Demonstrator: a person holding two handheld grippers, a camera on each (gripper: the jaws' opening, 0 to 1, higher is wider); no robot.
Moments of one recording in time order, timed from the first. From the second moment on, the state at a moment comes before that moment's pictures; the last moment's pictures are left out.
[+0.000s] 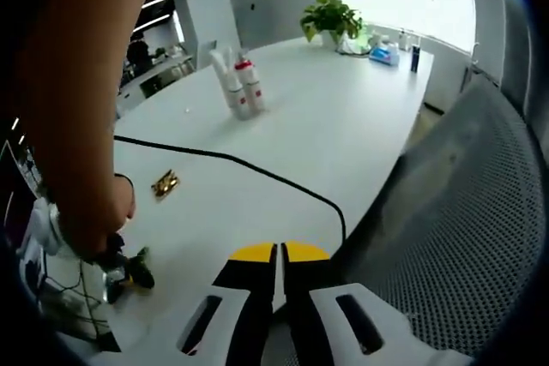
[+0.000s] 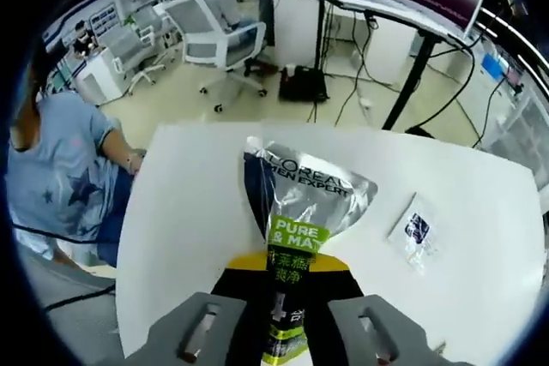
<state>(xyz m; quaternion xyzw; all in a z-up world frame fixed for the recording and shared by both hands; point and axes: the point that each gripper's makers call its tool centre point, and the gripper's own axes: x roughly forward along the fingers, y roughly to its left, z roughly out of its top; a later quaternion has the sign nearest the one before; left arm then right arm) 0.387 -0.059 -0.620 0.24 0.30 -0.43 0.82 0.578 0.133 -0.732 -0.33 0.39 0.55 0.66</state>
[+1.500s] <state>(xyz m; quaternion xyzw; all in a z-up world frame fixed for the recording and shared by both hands) 0.408 -0.059 -0.460 -0.13 0.04 -0.44 0.89 0.425 -0.078 -0.499 -0.06 0.19 0.47 0.86</state>
